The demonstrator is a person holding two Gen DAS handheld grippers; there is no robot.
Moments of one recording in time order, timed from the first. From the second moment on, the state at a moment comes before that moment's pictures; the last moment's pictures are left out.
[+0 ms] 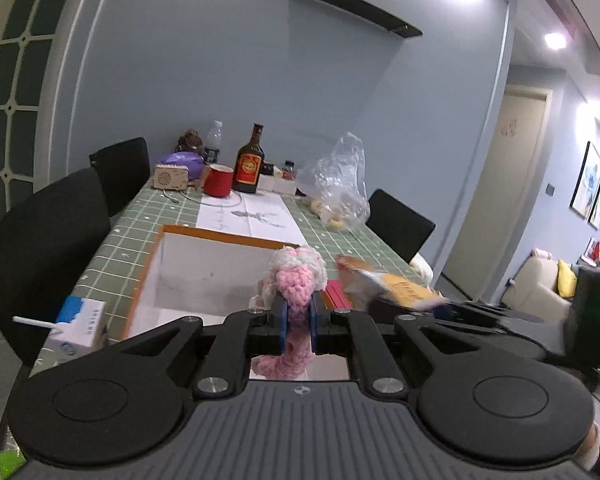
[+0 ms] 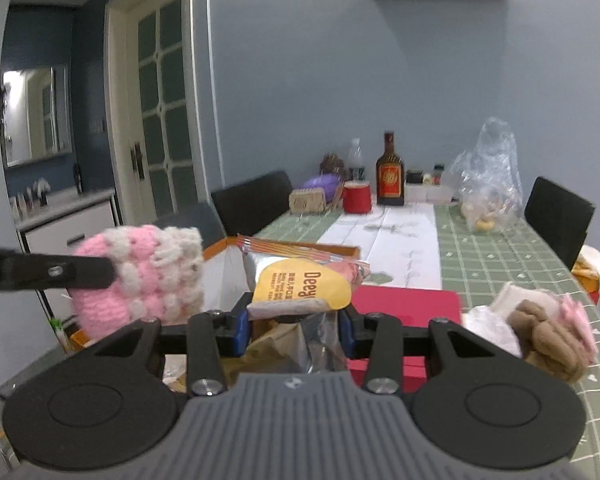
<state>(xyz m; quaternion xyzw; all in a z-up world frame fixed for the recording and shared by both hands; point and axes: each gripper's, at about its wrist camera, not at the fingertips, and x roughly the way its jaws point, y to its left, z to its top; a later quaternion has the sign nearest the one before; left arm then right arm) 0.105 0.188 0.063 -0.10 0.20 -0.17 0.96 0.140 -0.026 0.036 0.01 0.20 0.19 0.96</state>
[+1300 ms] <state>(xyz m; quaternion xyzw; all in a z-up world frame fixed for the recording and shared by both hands) 0.104 0.218 0.053 -0.10 0.22 -0.14 0.96 0.196 0.074 -0.007 -0.19 0.27 0.15 0.93</state>
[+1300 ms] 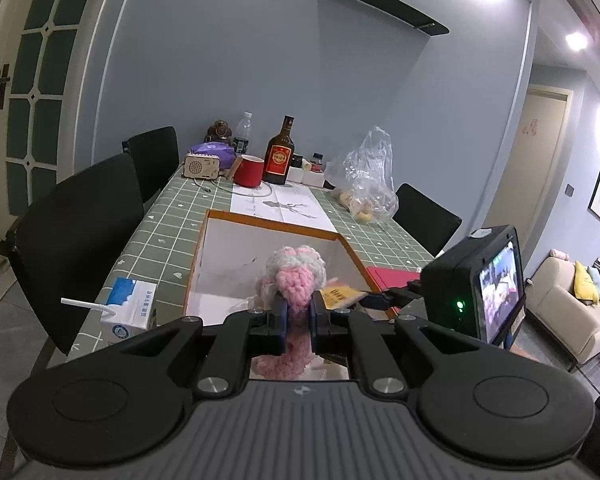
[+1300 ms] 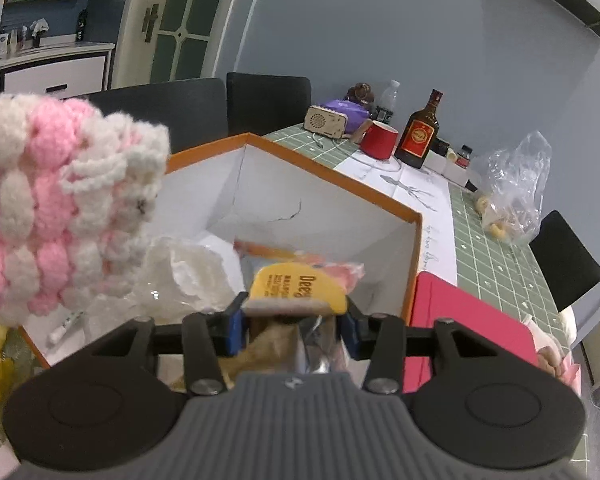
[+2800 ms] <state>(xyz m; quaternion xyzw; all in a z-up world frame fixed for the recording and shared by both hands) 0.231 0.162 0.041 -0.09 0.27 -0.06 0.96 0.192 -0.025 -0.005 -0.02 0.12 0.15 0.98</state>
